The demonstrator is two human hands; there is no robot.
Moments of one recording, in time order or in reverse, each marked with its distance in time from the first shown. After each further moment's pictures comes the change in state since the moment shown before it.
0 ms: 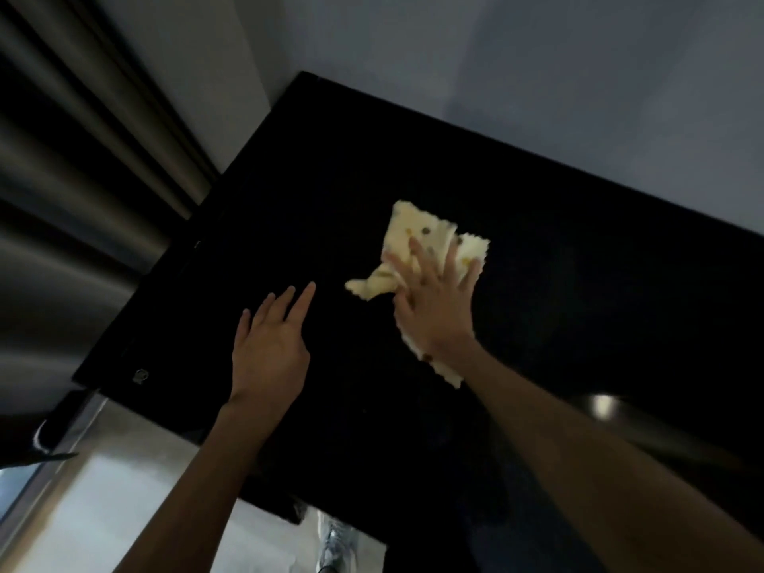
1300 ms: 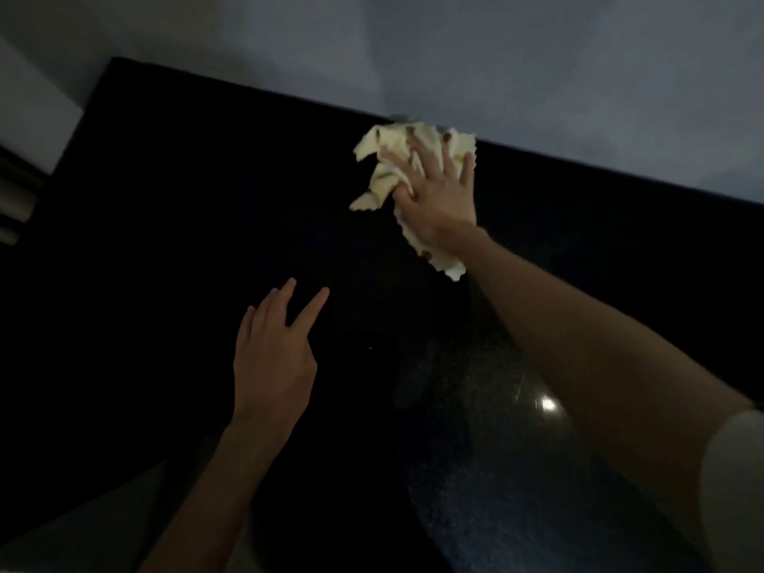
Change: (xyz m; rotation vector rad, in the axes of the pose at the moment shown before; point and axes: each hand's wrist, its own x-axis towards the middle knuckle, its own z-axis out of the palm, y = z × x) left_hand 0.070 0.125 0.048 -0.103 0.027 0.232; right_hand 0.108 0.186 -0.048 0.007 0.015 0.217
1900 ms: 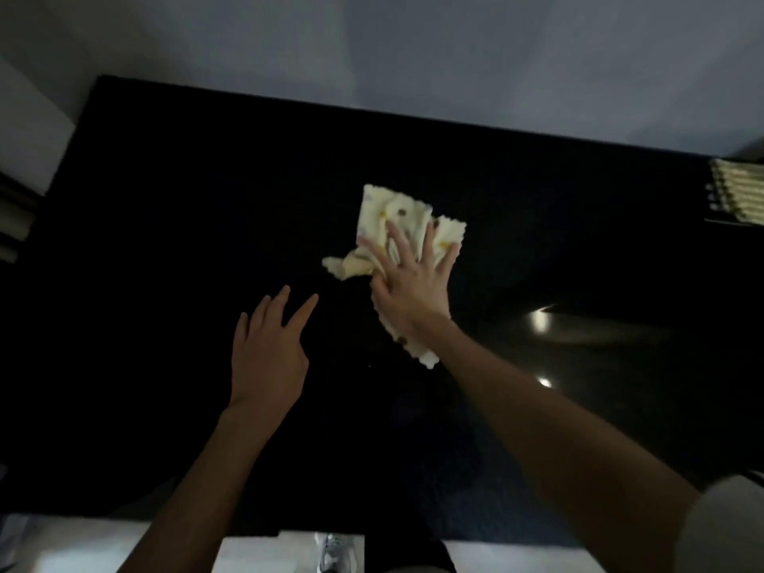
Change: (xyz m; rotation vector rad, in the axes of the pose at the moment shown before) left_hand -0.062 0.006 -0.011 0.139 -0.138 0.074; right_hand -0.189 -0.044 0.025 0.032 0.002 0.086
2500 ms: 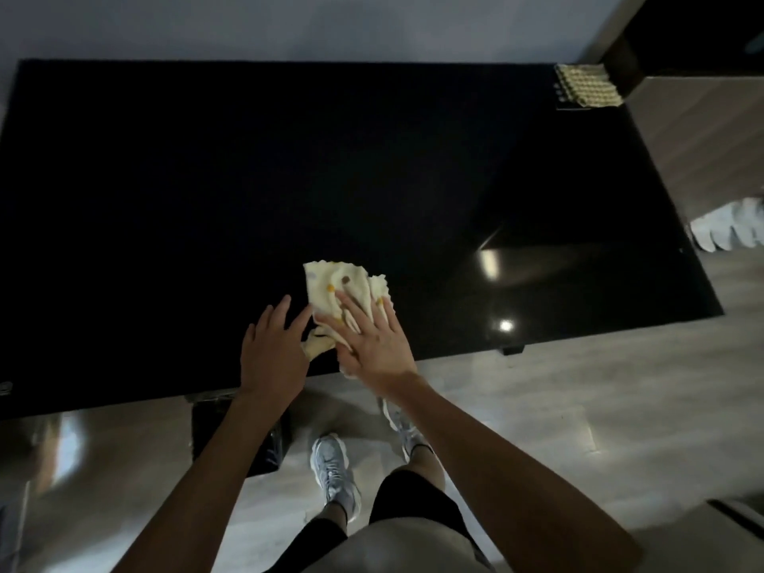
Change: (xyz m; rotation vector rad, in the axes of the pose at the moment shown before) left_hand -0.157 0.032 0.029 0.001 -0.147 0.162; right_hand -0.267 -0.051 0.041 0.054 -0.001 -0.029
